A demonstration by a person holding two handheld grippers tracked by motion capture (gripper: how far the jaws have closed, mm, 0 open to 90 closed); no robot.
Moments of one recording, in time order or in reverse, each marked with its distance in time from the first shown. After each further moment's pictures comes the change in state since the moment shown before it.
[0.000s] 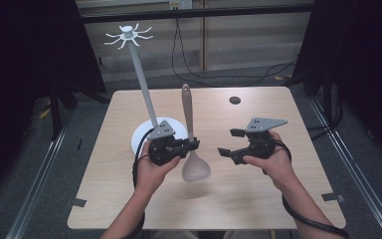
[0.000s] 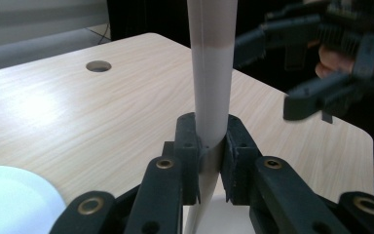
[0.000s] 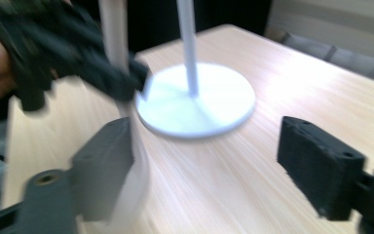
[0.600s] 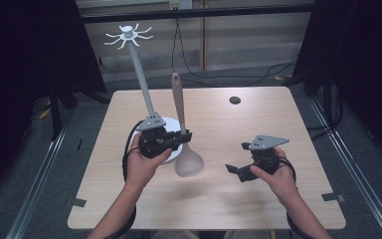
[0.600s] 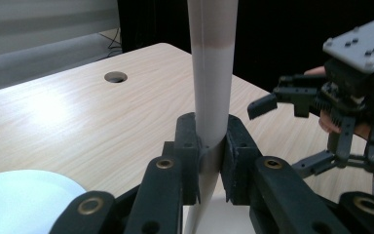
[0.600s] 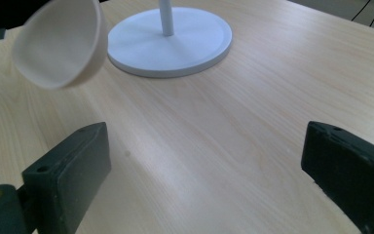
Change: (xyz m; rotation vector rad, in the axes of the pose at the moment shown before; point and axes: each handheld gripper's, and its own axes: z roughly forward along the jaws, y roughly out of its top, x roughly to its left) left arm 0.008 0.024 -0.024 -0.004 0.025 -0.005; right arm 0.007 -0.048 -0.003 0.075 -0.080 0.014
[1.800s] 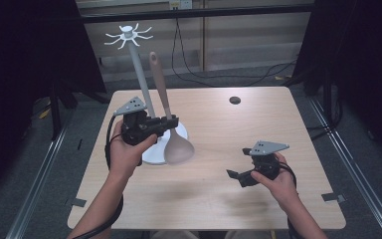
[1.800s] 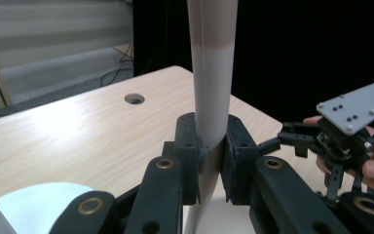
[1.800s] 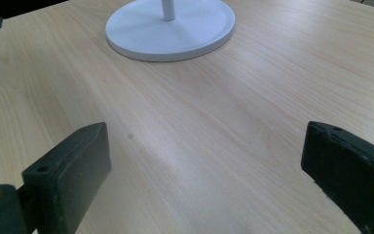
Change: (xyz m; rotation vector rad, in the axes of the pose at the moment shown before) left arm 0.015 0.033 -0.036 -0.067 0.031 -0.042; right arm 0.004 -0.014 0.000 0.013 0.002 0.019
